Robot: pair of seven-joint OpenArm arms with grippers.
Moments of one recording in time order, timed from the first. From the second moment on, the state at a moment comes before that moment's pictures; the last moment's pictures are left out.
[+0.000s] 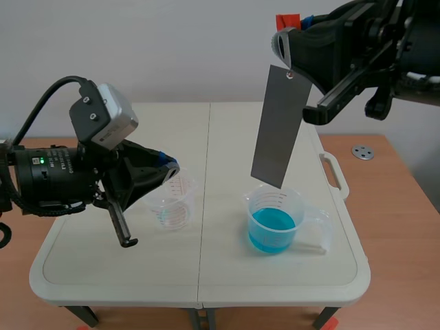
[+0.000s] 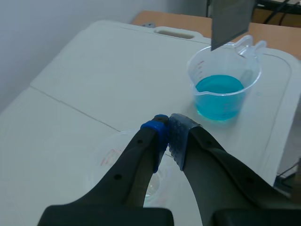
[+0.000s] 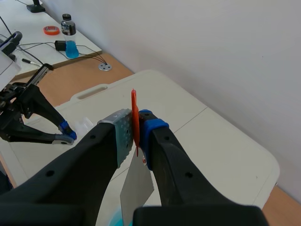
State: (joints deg) left arm 3.5 -31.4 18.3 95.9 -5.2 -37.8 -1.9; right arm -9.6 12.4 8.5 126.2 28.5 45.1 -33.9
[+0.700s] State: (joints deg) left arm -5.0 -20.2 24.5 85.9 5.2 -39.7 -1.5; right arm -9.6 12.4 8.5 126.2 28.7 45.1 -33.9
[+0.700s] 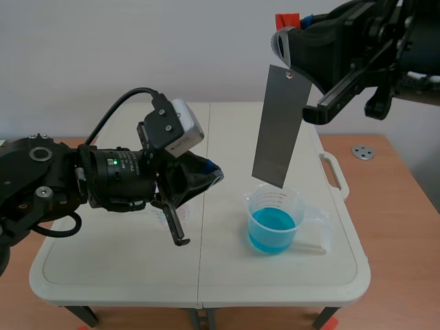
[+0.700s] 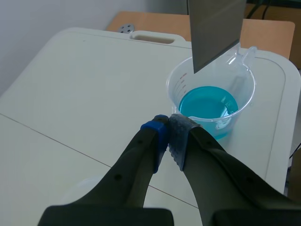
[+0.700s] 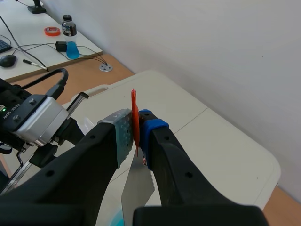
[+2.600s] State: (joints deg) left arm 43.2 -30.8 -11.4 102.2 7.1 -25.9 -15.8; right arm -1.8 12.4 2.1 126.2 29.9 45.3 -36.7
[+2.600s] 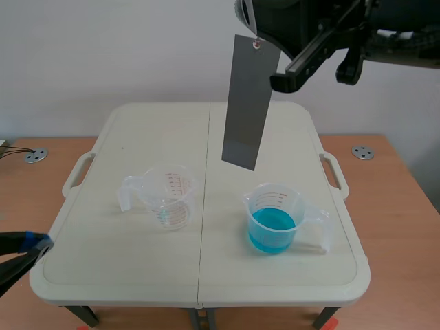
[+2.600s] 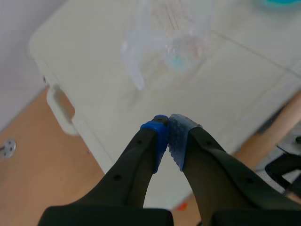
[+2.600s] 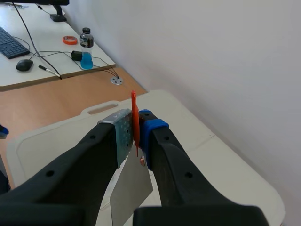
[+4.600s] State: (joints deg) left arm 64.9 -30.6 -14.3 101.8 7.0 -26.0 -15.7; right arm 20.1 -0.6 -18.1 90.1 19.8 44.4 -29.0
